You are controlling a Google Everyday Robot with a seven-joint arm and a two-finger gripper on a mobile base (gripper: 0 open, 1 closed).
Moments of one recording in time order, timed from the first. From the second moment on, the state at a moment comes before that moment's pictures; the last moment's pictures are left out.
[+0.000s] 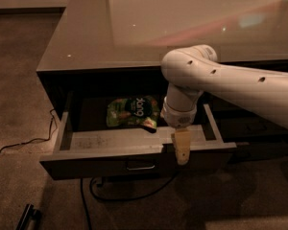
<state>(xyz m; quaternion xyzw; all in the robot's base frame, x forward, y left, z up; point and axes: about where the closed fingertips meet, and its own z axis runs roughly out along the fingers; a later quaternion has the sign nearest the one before) 0.508 -0.101 0.687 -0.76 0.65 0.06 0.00</state>
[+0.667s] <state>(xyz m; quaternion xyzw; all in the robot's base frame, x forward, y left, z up) 0.539 -0.134 0.709 -0.74 0.67 0.08 0.08</state>
